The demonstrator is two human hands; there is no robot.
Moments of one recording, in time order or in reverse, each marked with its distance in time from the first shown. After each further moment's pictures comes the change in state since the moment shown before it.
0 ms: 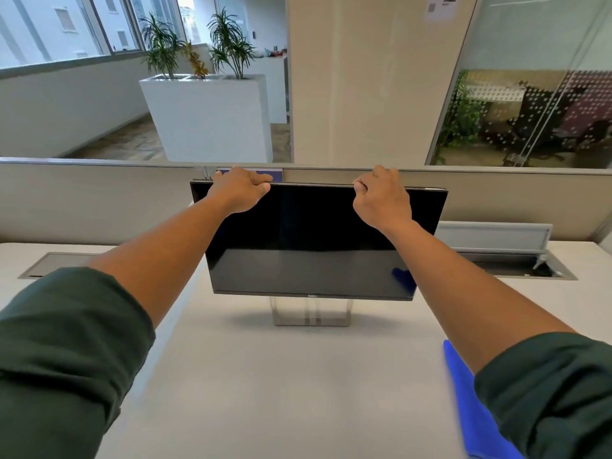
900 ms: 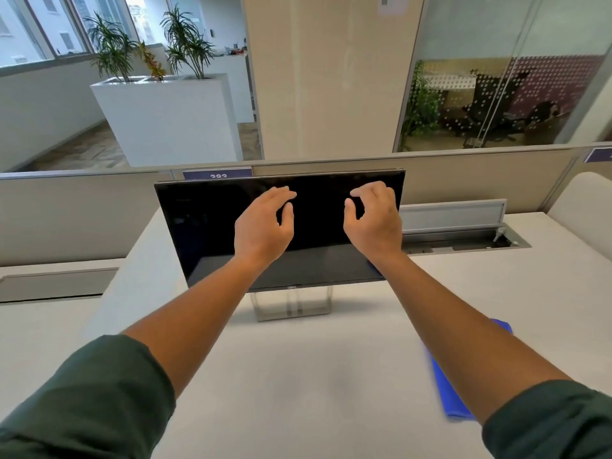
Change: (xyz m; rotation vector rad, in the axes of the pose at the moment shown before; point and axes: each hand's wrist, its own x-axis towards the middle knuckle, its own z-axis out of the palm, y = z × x) left_hand -0.059 0.064 0.100 -0.232 0.448 0.291; right_hand -0.081 0.026 0.004 0.137 0.396 -0.002
